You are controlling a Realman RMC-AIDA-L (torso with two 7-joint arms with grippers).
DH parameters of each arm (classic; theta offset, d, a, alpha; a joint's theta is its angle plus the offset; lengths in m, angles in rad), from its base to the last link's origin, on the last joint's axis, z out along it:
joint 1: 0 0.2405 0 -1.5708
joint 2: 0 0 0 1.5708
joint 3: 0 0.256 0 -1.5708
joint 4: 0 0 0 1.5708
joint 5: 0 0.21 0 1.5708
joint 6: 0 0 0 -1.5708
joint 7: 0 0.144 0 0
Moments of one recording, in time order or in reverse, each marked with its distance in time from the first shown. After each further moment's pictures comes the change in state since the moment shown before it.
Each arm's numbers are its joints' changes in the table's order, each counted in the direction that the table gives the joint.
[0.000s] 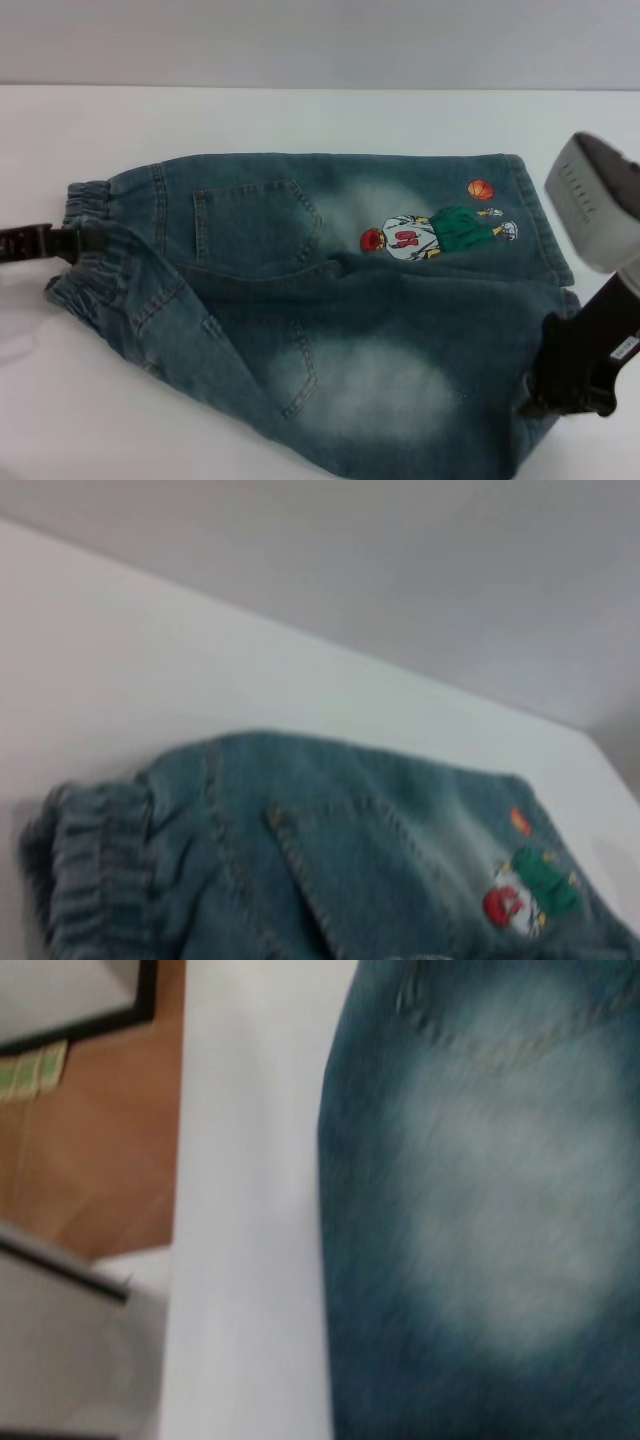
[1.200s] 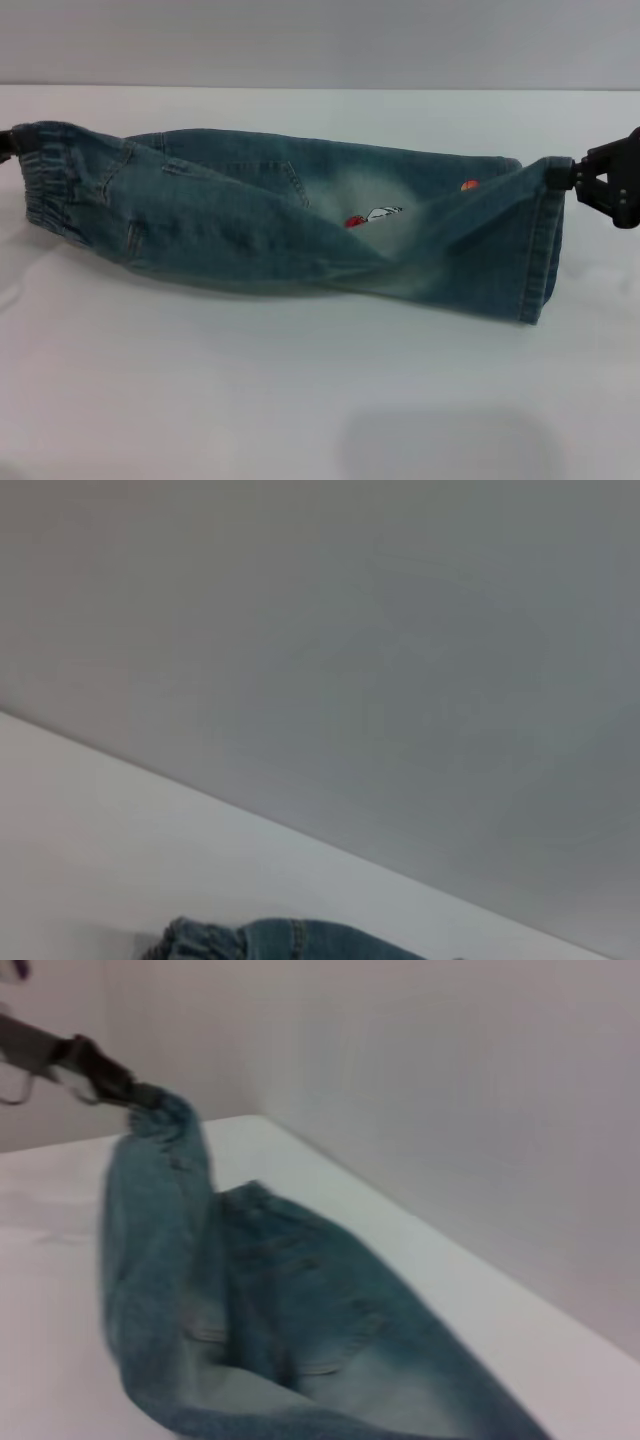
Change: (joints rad) left arm -0.013 -0.010 -0.111 -0.006 -0.136 0.213 -0.007; right arm -0.208 -0.063 0.518 0.027 0.467 -0.255 -0.288
